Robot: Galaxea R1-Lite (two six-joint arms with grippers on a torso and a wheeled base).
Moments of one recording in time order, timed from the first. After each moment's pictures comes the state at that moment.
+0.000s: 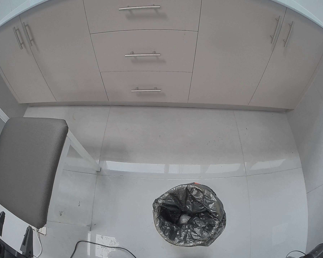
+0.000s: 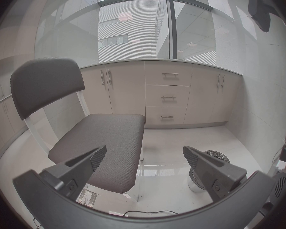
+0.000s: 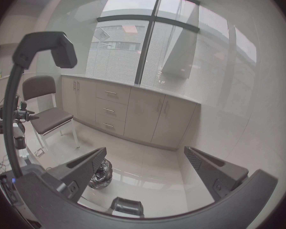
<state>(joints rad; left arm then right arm) 0.00 0.01 -0.02 0.00 -0.01 0.01 0.00 0.01 -1.20 1.06 0.00 -0.25</state>
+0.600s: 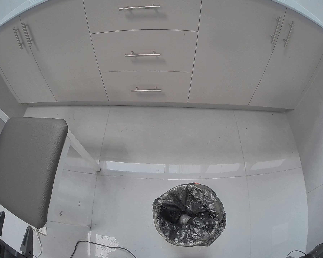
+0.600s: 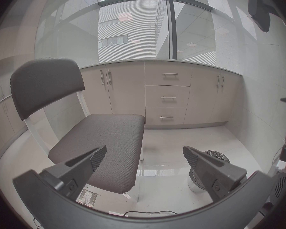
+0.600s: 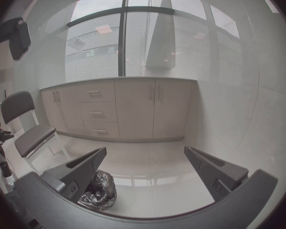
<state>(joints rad) 0.00 0.01 -0.02 0.00 -0.02 0.01 0.00 0.01 -0.34 0.19 -0.09 0.00</state>
